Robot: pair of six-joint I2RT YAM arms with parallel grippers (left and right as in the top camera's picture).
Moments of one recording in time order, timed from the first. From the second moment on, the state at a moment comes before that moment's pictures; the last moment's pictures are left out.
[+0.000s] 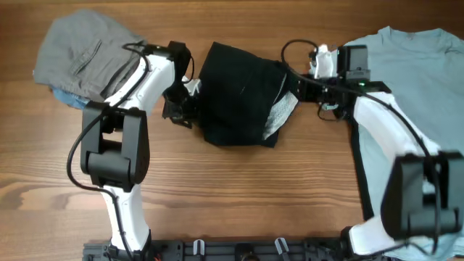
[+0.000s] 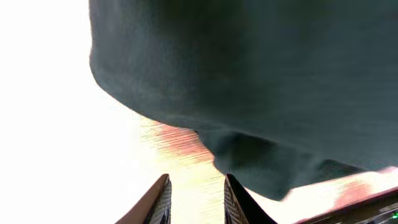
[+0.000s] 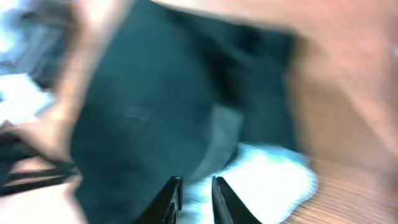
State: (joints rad) left arm -0.23 2.12 1.59 -1.23 0.31 -0.13; right arm 0.07 1.71 1.10 -0.33 -0.59 0.15
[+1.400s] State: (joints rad) left arm -0.45 2.05 1.29 -0.69 0.49 -0.75; right arm 0.21 1.68 1.11 -0.46 -0.48 0.13
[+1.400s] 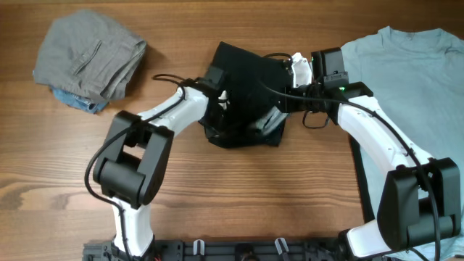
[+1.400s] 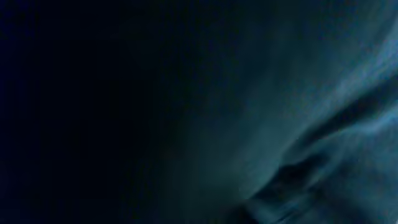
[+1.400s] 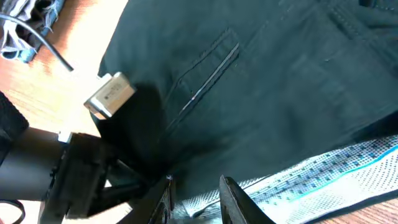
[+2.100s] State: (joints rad) left arm -0.17 1.92 1.49 -1.20 0.31 -0.40; right arm 0.38 1.91 1.11 -0.45 -0.40 0.10
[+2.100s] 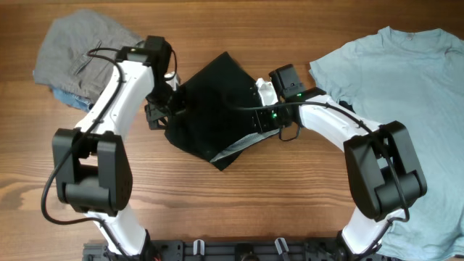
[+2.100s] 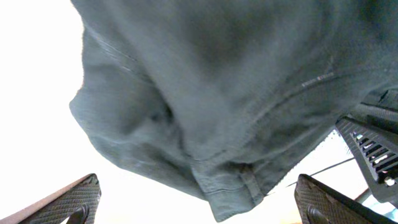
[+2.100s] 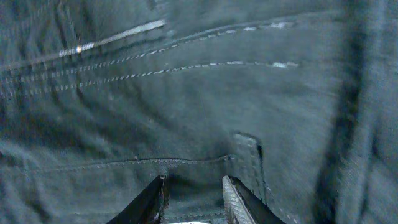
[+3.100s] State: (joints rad) left arm -0.29 1.91 0.97 -0.15 0.53 -0.69; right arm 0.36 1.91 1.13 -0.49 -0.38 0.13
